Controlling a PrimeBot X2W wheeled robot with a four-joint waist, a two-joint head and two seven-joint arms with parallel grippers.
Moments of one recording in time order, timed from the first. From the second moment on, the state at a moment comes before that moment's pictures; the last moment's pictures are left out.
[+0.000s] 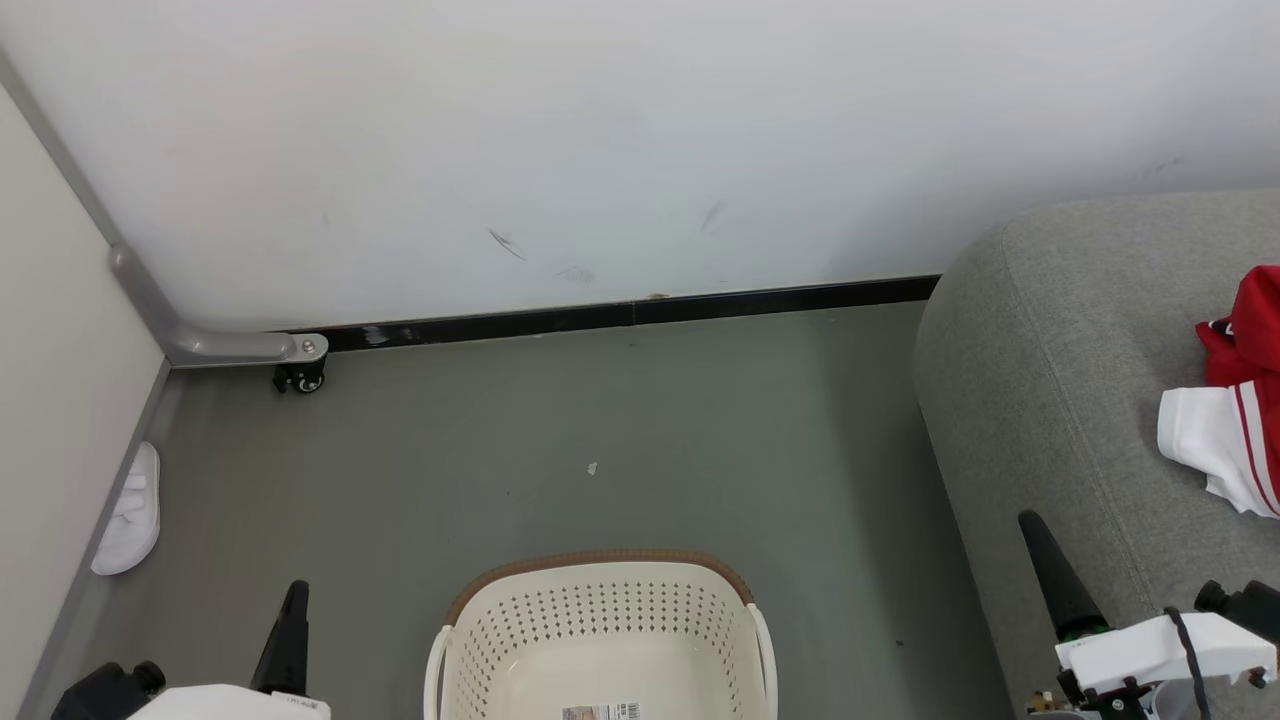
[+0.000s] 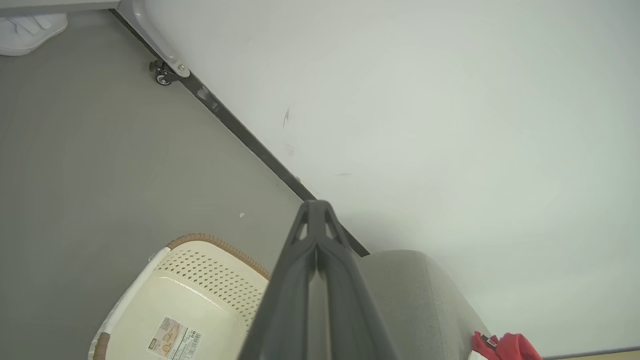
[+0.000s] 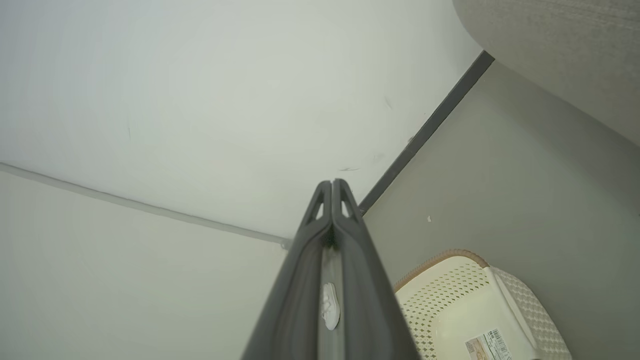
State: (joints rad) left arm -0.02 0.05 0.00 0.27 -1.13 -0.07 -0.02; right arm -0.01 -0.11 0.05 0.18 1.15 0.13 -0.09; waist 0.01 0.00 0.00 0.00
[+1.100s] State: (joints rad) left arm -0.06 0.04 0.07 0.27 -1.53 -0.11 0.09; right arm -0.03 -0.11 -0.01 0.24 1.61 0.13 0.00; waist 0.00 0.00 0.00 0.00
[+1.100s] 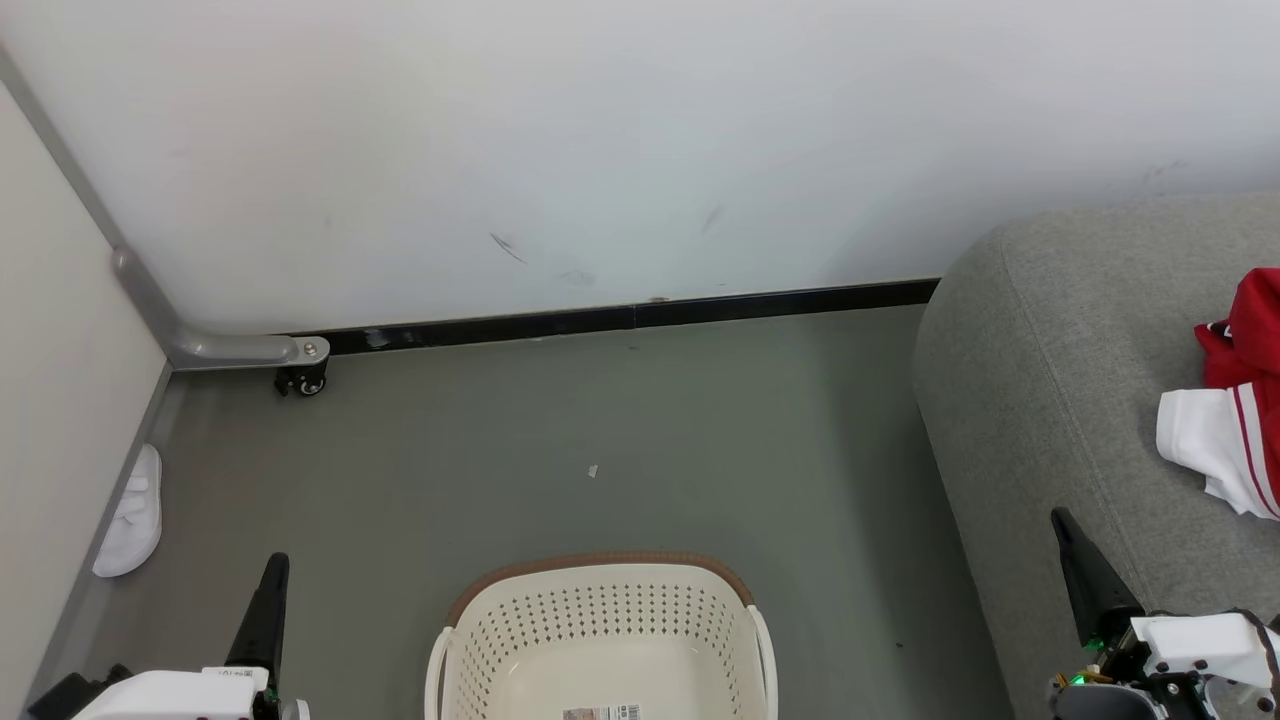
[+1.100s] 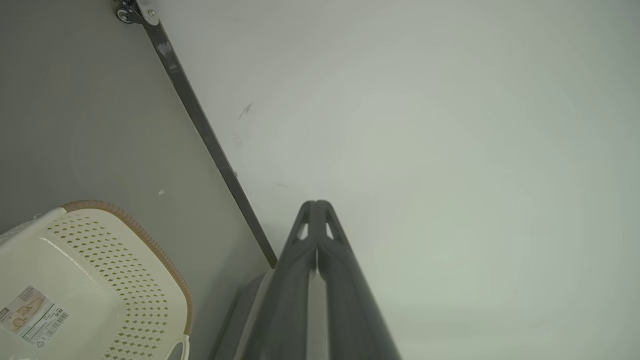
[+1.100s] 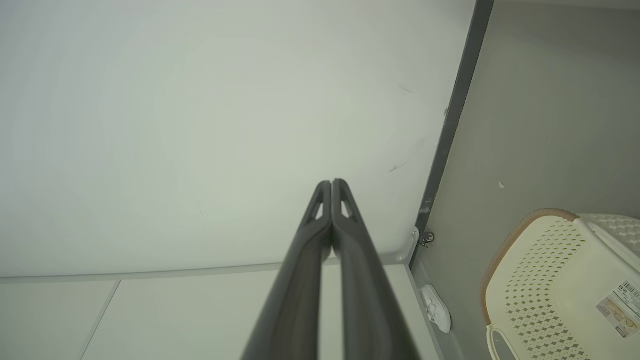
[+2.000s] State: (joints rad) left arm -0.06 0.03 0.08 0.27 -1.60 -0.12 0.11; right arm -0.05 -0.11 -0.02 0.26 1.70 0.13 0.02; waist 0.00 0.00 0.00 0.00
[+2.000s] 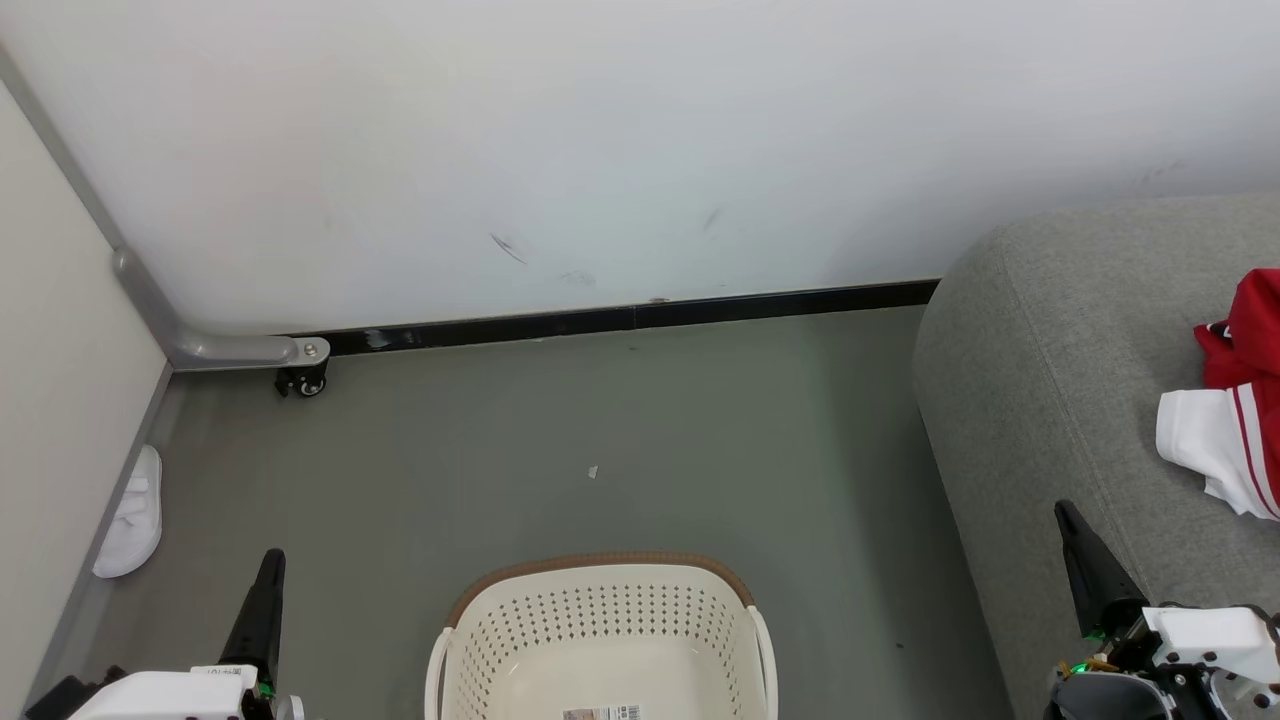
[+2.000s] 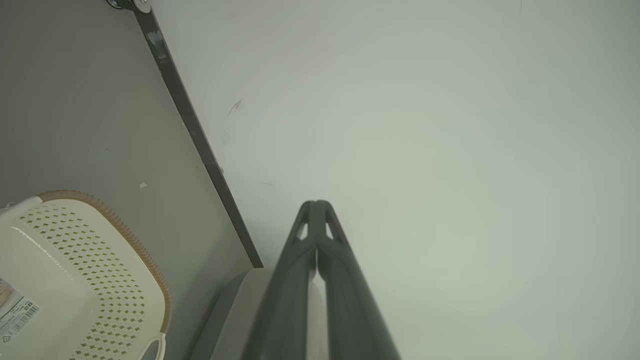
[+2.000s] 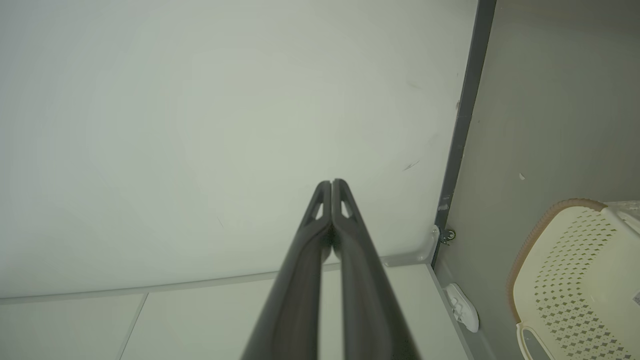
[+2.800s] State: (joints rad) left arm -0.06 0.03 0.08 0.27 -1.60 -0.12 0.11; right arm -0.05 -0.11 -0.03 0.26 1.70 0.13 0.02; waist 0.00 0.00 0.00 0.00
